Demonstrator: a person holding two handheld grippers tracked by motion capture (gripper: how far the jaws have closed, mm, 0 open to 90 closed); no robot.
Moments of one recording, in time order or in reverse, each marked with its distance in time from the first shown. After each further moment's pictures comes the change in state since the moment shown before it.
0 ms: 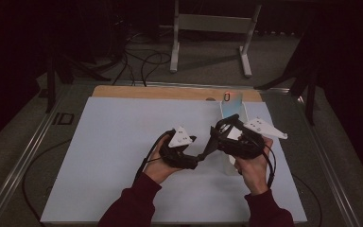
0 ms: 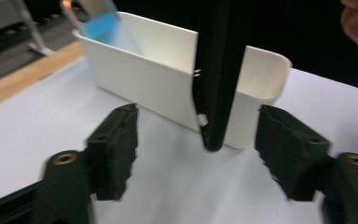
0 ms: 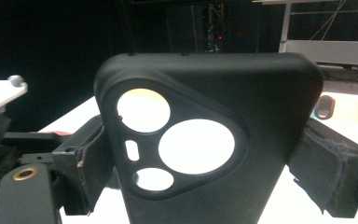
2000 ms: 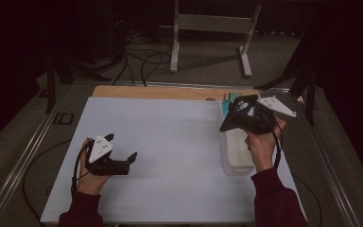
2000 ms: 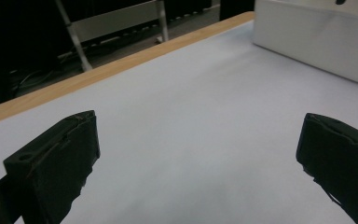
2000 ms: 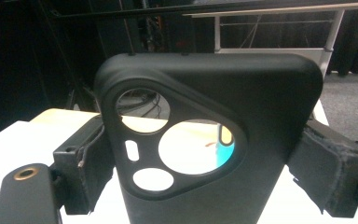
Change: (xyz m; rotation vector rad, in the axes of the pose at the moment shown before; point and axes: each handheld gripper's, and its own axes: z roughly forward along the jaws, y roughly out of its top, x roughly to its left) left arm 0.066 -0.104 -0.142 -0.047 0.420 -0.101; right arm -0.063 0.023 0.031 -0.028 -0.246 0.032
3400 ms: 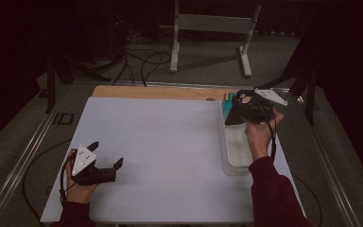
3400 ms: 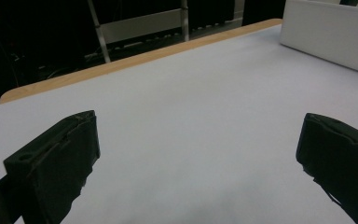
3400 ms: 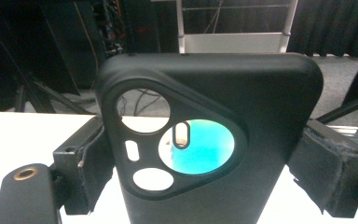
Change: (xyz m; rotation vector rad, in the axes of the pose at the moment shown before) left arm 0.011 -0.035 -0.020 -0.044 0.069 -0.050; right arm -0.021 -0.003 0.044 0.063 -0.155 0.015
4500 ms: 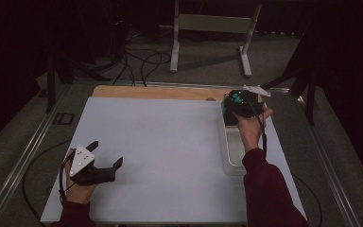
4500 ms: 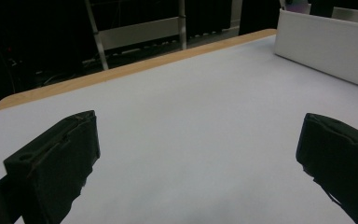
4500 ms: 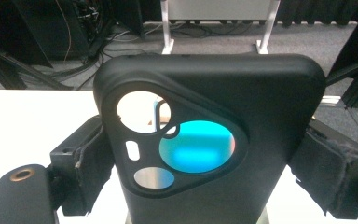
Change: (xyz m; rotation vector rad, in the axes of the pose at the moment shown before) left arm -0.001 0.004 -0.003 -0.032 -0.013 -0.011; right arm 0.003 -0.012 0.055 0.142 -0.073 -0.003
